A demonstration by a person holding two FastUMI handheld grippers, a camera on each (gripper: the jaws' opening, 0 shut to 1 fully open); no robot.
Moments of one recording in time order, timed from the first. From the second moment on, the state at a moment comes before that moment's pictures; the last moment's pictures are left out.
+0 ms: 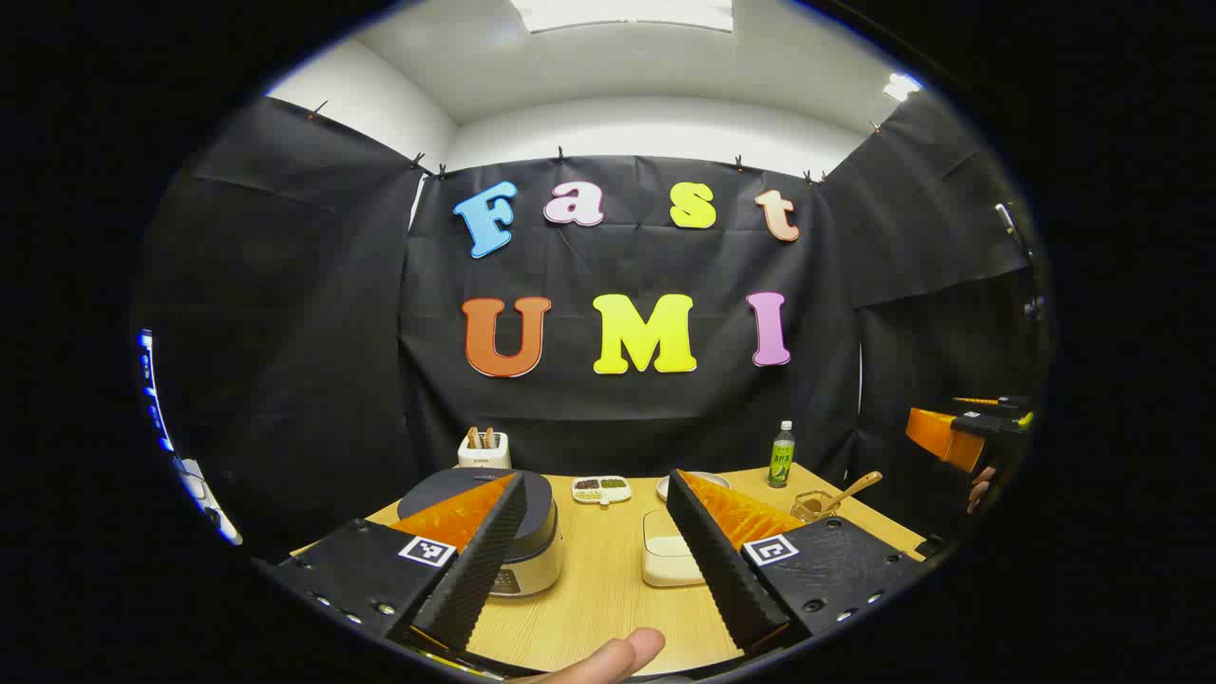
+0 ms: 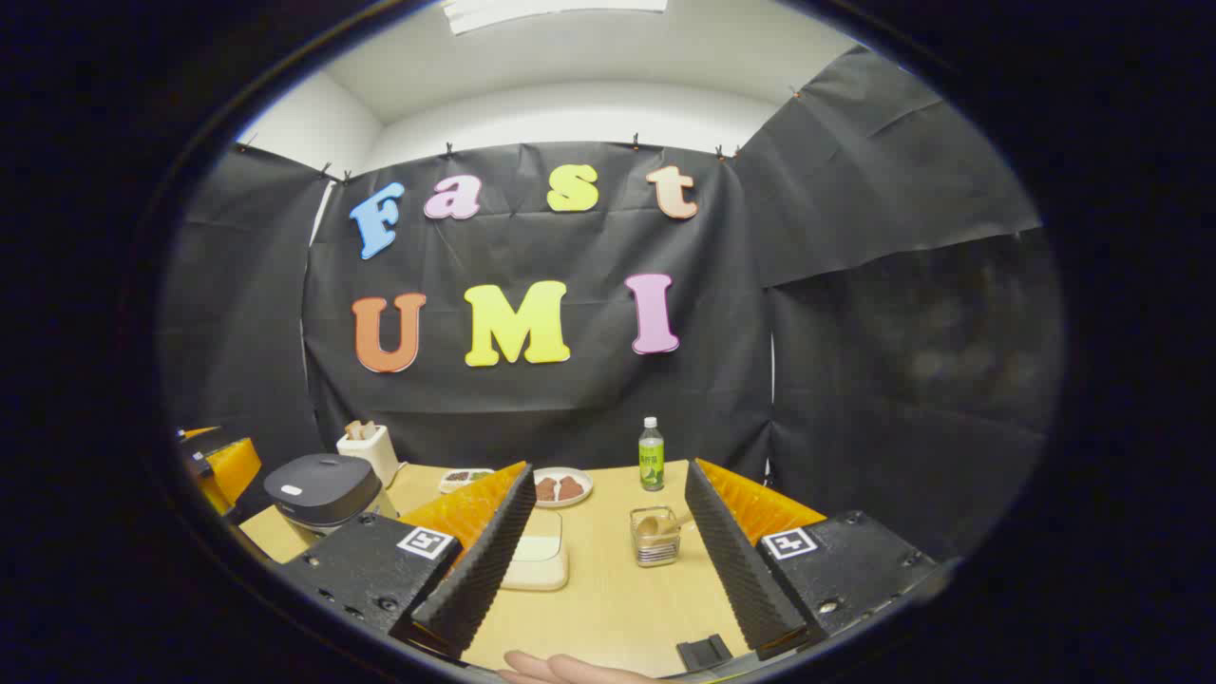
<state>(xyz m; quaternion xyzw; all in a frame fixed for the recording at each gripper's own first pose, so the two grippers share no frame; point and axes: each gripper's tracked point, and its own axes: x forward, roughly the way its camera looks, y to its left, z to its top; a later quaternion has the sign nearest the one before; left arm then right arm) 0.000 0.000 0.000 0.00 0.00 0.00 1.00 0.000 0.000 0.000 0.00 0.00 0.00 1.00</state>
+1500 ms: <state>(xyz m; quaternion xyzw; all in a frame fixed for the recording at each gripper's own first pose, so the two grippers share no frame) 0.033 0.039 -0.036 -0.03 0.07 -0.01 1.00 -0.015 -0.019 -0.020 0.01 -0.01 0.01 1.00</state>
